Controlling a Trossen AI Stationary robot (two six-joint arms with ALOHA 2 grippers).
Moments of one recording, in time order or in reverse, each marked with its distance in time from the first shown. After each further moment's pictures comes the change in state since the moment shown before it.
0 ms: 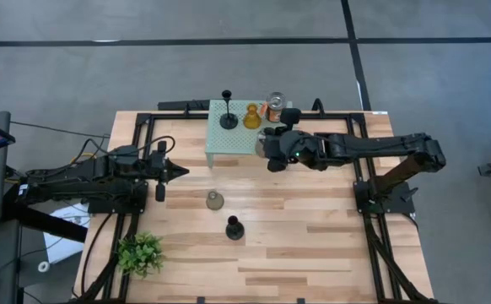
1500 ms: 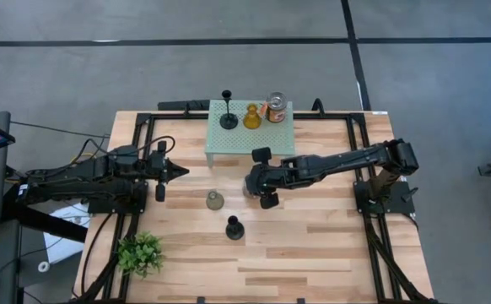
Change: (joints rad) left arm 0.000 0.000 0.000 0.000 0.000 0.000; right arm 0.082 0.264 0.000 -0.107 -0.365 0.161
